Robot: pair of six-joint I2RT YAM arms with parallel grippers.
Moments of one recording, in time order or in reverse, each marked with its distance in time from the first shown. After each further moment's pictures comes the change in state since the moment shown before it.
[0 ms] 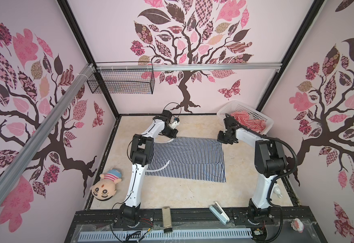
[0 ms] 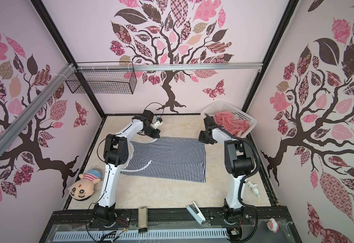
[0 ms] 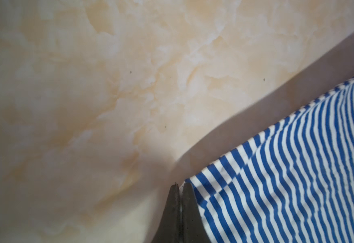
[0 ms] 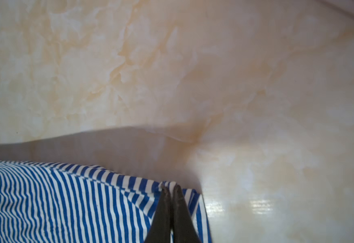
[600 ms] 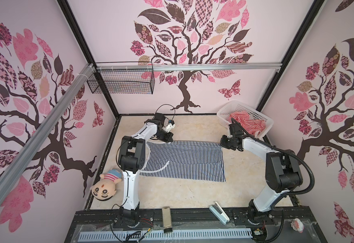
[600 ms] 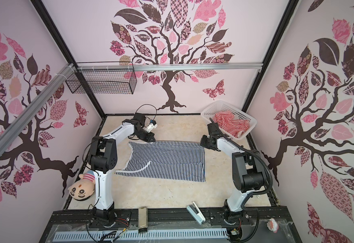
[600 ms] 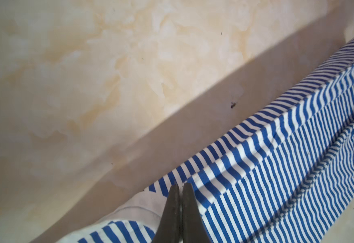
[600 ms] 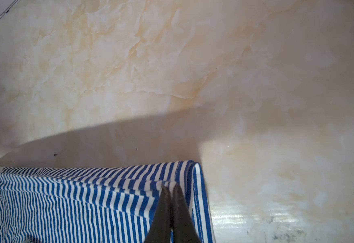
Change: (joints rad) left arm 0.039 -0.276 -0.402 0.106 0.113 0.012; right arm 0.001 -0.245 -0.285 0.152 -0.056 0.064
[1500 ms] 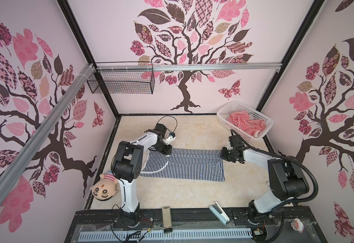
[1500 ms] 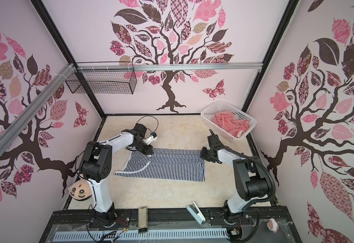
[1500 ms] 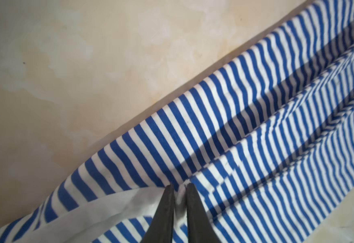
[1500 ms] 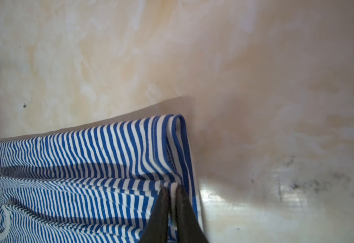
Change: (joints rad) left arm -0.059 -0.181 -0.343 0.065 -0.116 0.050; right arm 0.029 -0.122 -0.287 0.111 -0.076 0.042
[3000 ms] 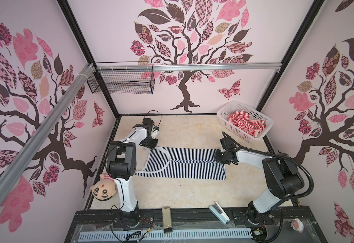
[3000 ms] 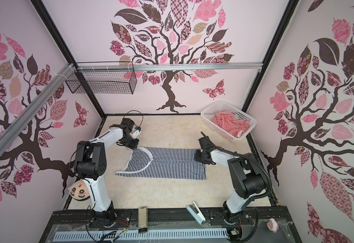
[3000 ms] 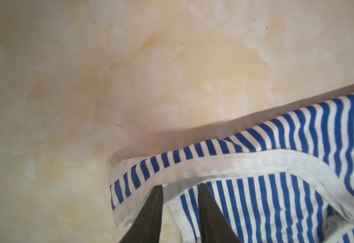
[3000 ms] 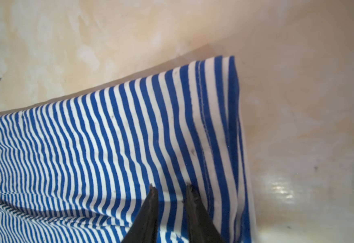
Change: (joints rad) left arm 0.164 0.003 0.114 -0.095 -0.291 -0.019; right arm 0.129 0.066 0.045 -0.030 0.093 0.048
